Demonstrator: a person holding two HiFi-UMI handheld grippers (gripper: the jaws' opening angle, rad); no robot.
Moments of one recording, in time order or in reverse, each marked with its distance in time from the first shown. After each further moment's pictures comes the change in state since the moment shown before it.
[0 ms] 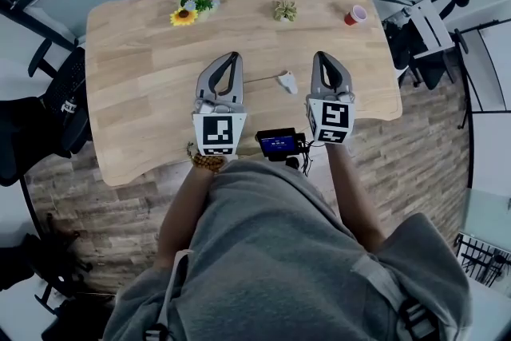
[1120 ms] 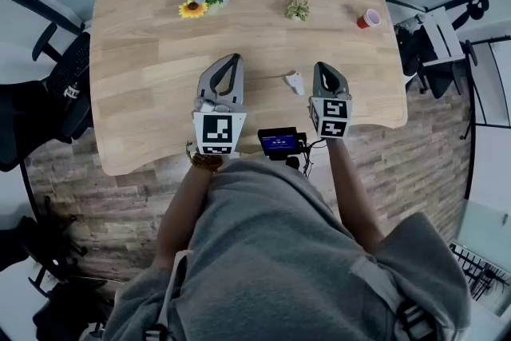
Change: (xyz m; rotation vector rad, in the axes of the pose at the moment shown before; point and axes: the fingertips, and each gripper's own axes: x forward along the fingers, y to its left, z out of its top) left arm 0.001 0.013 -0.029 -0.008 0.085 0.025; right arm 0.030 0.007 -0.099 0.050 0.221 0.093
